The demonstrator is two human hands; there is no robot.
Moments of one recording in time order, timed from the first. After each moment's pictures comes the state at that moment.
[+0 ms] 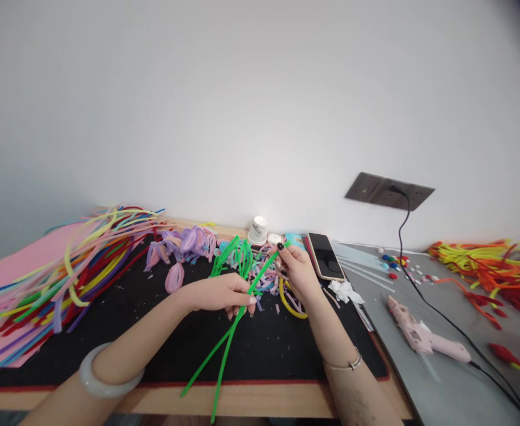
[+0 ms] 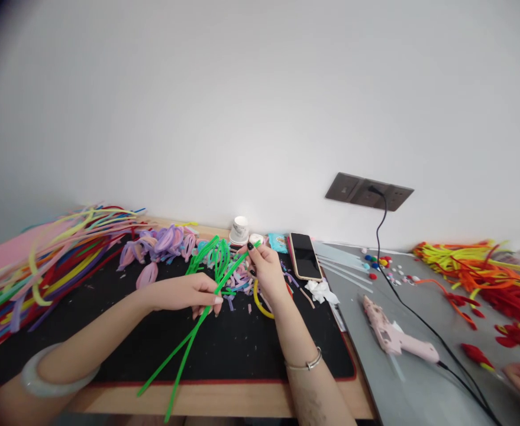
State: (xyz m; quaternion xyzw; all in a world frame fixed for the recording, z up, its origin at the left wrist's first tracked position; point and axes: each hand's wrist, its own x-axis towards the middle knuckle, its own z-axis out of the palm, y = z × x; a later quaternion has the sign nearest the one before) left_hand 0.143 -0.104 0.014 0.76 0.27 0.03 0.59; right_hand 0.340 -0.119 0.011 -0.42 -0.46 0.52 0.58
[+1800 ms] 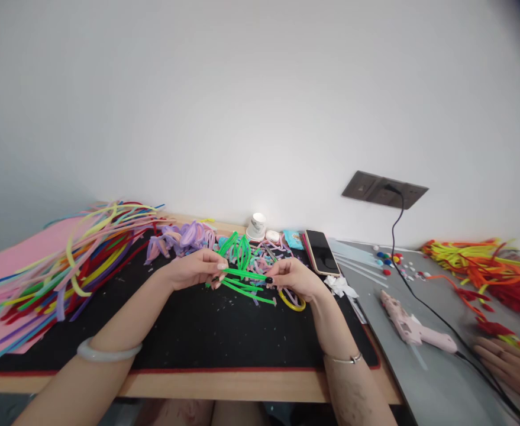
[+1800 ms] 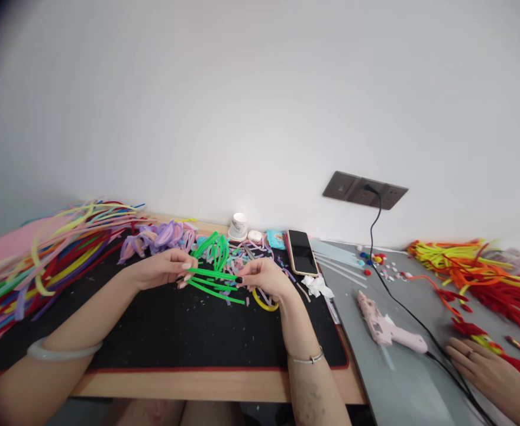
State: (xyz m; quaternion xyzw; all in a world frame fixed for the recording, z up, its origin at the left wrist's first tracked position) left_hand 0.099 -0.076 -0.010 0.57 0.19 0.21 0.77; right_hand 0.368 -0.132 0.002 -0.49 -0.53 0.60 0.35
